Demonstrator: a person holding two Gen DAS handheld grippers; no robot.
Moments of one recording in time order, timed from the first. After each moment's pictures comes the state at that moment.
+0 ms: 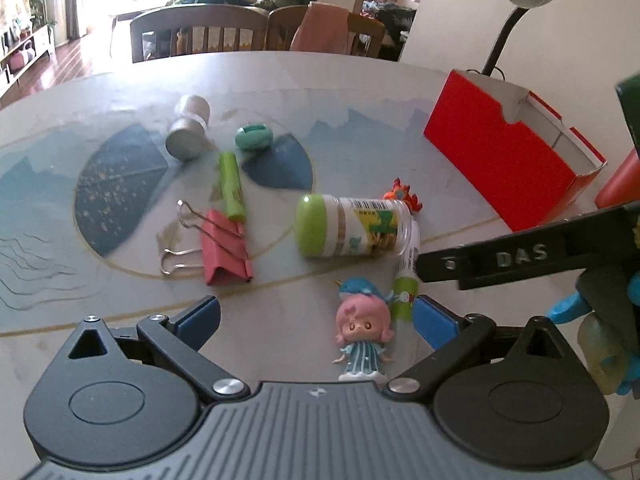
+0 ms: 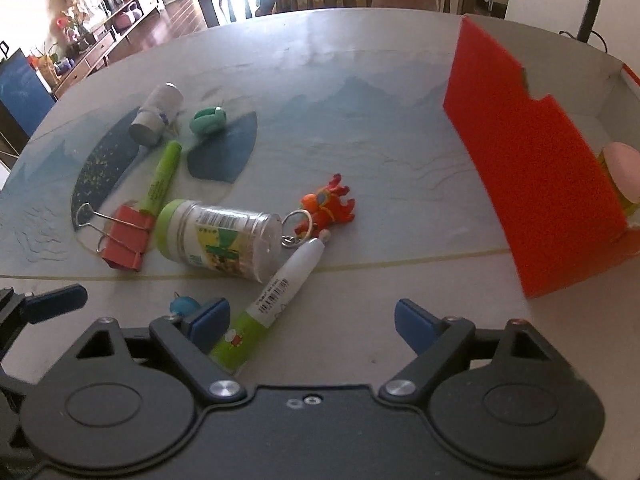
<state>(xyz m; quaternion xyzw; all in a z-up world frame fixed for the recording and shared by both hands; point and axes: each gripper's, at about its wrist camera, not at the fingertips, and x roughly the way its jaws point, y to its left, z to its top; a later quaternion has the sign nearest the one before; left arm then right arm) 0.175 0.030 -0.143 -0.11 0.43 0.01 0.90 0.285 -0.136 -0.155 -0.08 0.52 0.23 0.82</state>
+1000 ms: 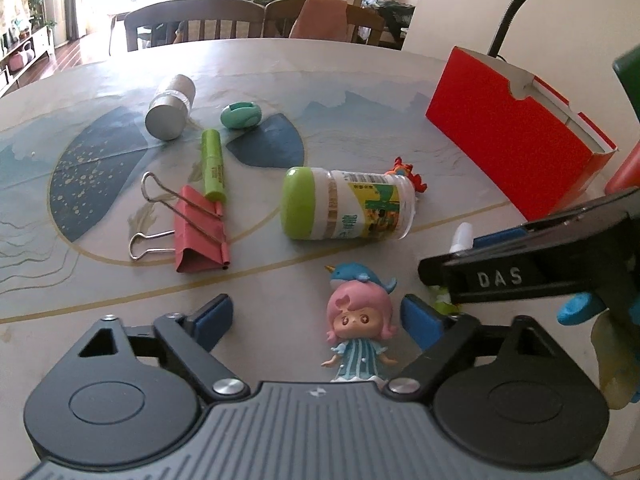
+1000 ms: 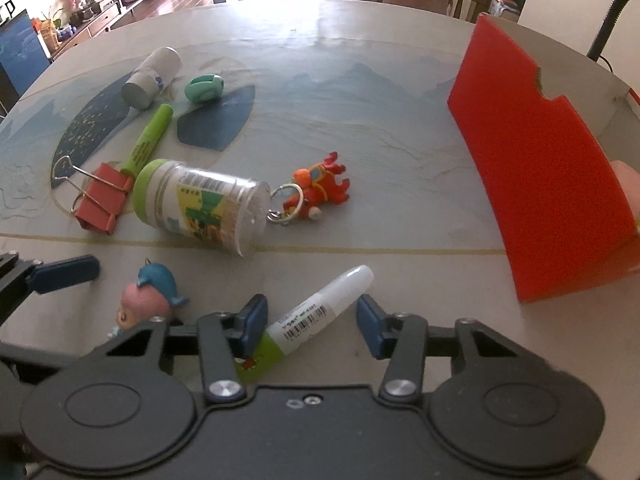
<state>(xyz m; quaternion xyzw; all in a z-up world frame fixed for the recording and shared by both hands) 0.181 0.018 -0.169 -0.10 0.43 0.01 0.90 0.282 -0.135 -0.167 -0.14 0.51 0.23 0.82</state>
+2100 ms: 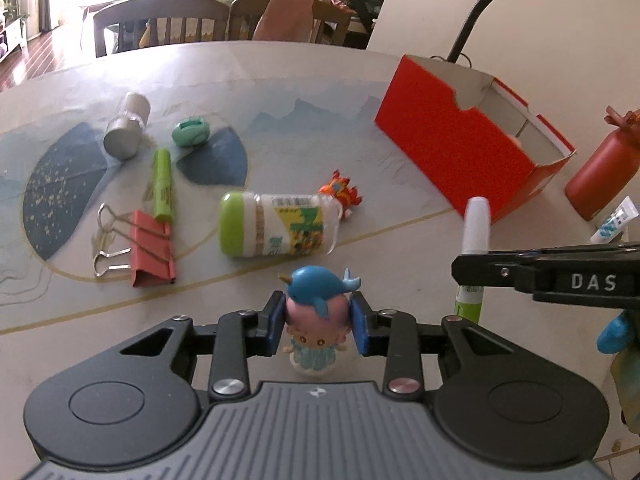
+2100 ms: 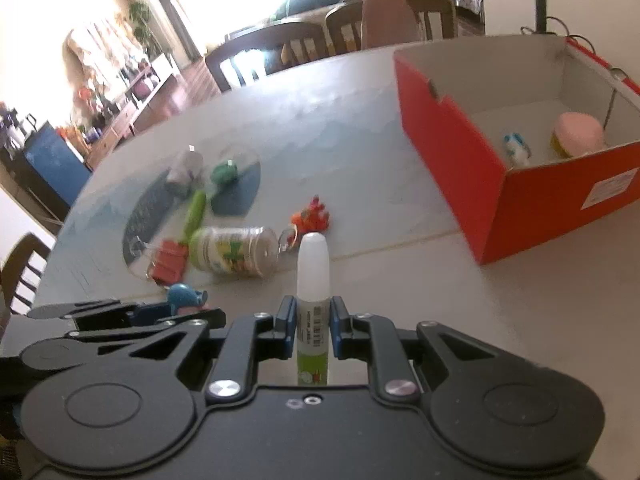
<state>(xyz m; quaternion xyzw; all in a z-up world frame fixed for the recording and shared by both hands) 0.186 -0.006 -0.132 -0.12 0.44 -0.04 0.89 0.261 -0.219 -0.109 0.03 0.47 0.26 0.84</state>
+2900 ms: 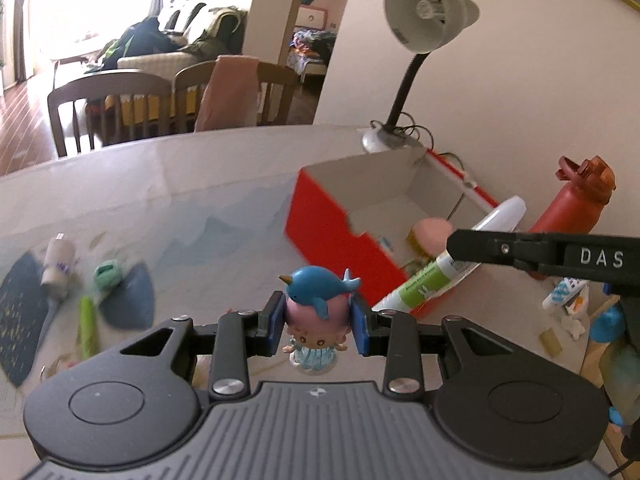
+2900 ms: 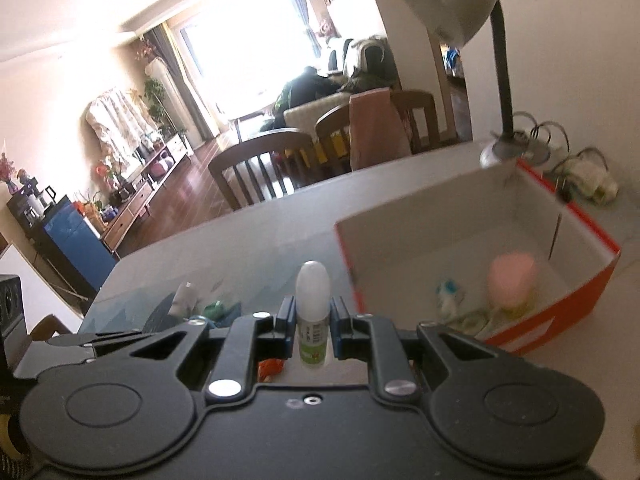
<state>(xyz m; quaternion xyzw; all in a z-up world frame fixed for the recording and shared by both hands) 0.257 -0.085 -0.035 -0.09 0.38 -0.07 0.92 0.328 -0.307 -0.015 0.08 0.36 0.28 0.89</state>
